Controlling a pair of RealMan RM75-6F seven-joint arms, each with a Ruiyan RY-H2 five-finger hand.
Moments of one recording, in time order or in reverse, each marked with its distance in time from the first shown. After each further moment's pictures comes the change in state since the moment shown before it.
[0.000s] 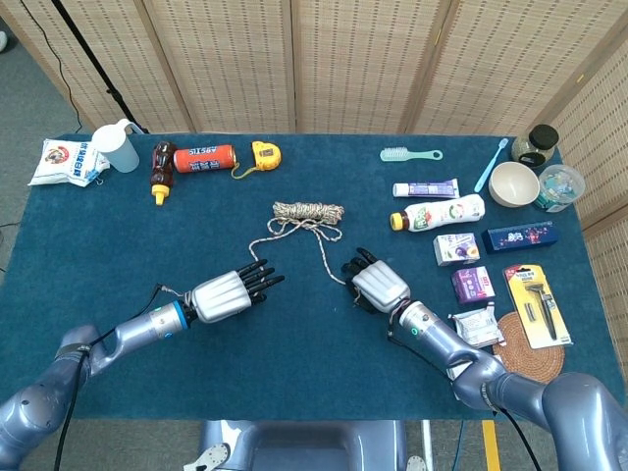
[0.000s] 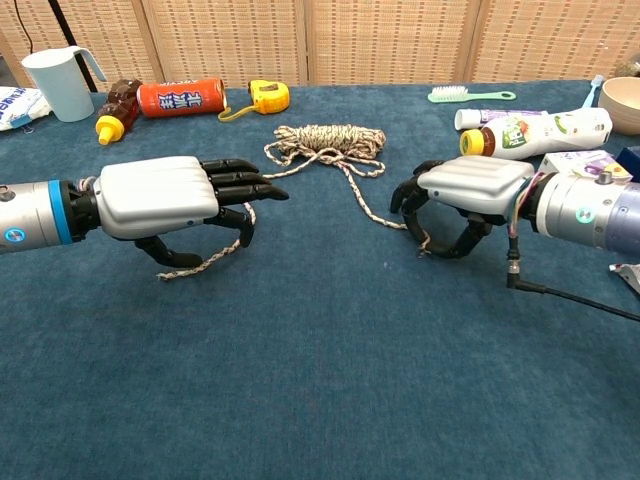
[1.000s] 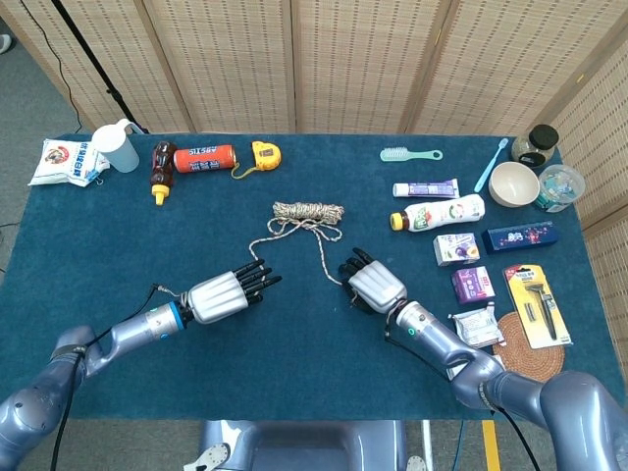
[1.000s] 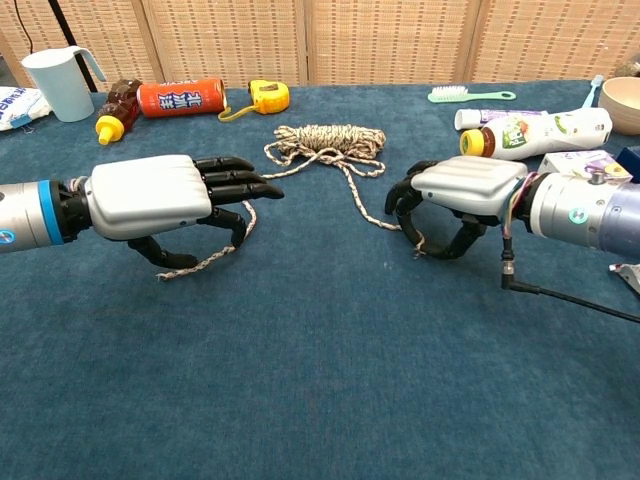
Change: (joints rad) left arm 0.024 0.003 -0.035 0.014 0.046 0.023 0.011; right arm 0.010 -0.003 -0.002 -0.007 -0.003 -0.003 -0.010
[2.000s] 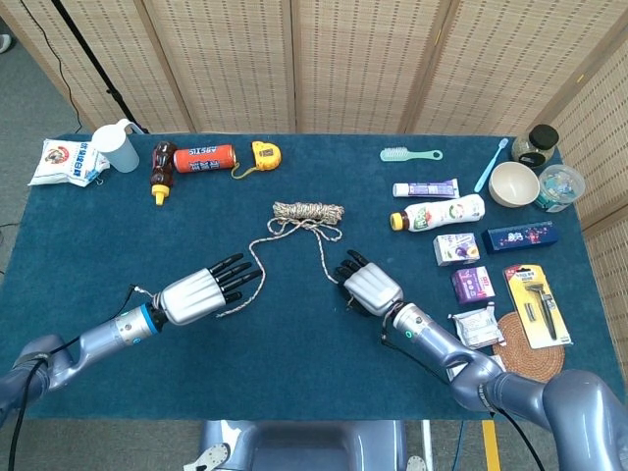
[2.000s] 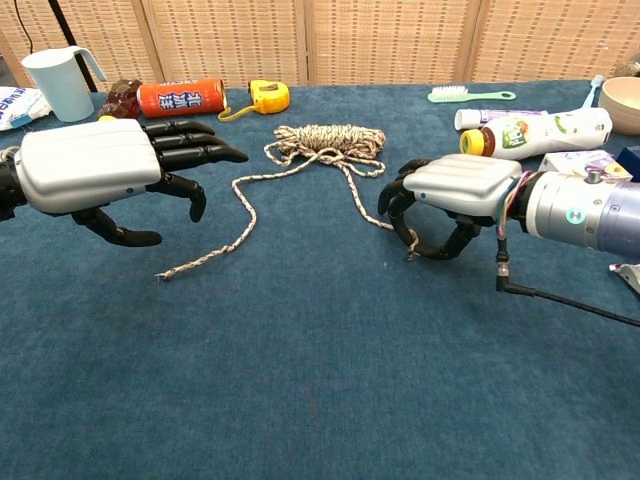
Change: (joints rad) left arm 0.069 0.188 -0.105 -0.252 0.060 0.028 0.066; right arm 0.007 0.015 0.003 -0.049 -0.001 0.008 -0.042
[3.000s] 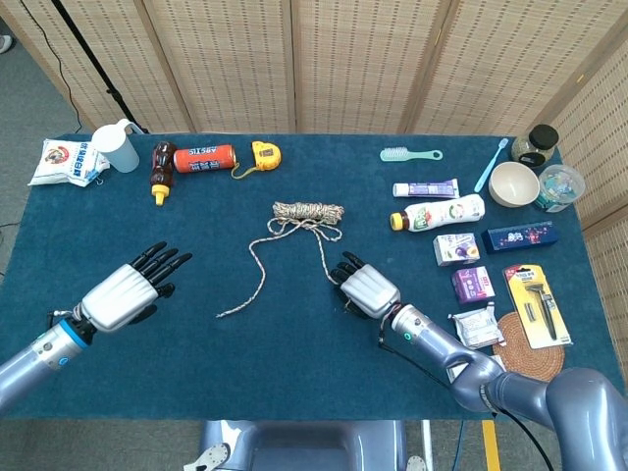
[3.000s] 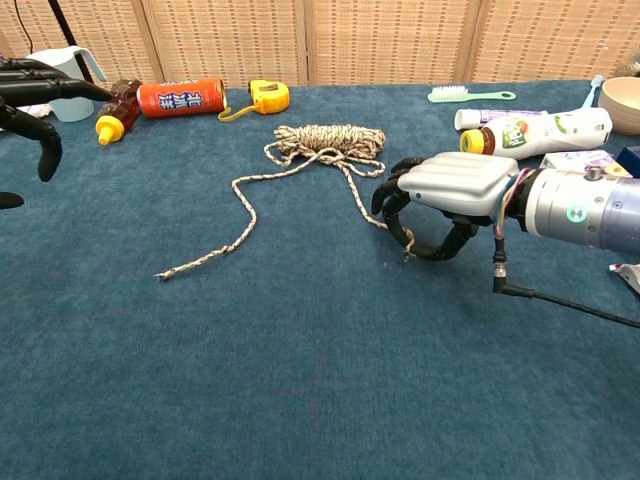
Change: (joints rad) left arm 0.197 0.456 -0.100 -0.592 -0.100 -0.144 0.153; right arm 0.011 0.021 -0.007 -0.039 -0.016 0.005 -0.017
